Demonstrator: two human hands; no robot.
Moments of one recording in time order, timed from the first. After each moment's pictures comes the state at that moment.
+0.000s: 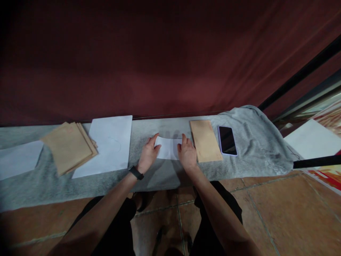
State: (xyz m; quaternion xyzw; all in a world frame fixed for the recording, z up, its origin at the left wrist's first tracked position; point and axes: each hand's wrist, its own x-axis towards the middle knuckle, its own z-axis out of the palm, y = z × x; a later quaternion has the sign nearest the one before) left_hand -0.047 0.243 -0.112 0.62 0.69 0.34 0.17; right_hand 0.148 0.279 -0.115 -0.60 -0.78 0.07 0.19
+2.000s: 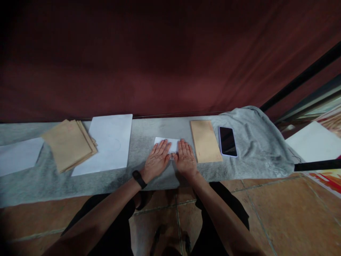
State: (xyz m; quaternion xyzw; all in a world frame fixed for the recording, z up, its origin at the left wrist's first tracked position) left_hand -0.014 0.213 -0.124 0.77 0.62 0.13 0.03; right_hand 0.160 0.246 -0.146 -0.50 -0.85 0.02 0.18
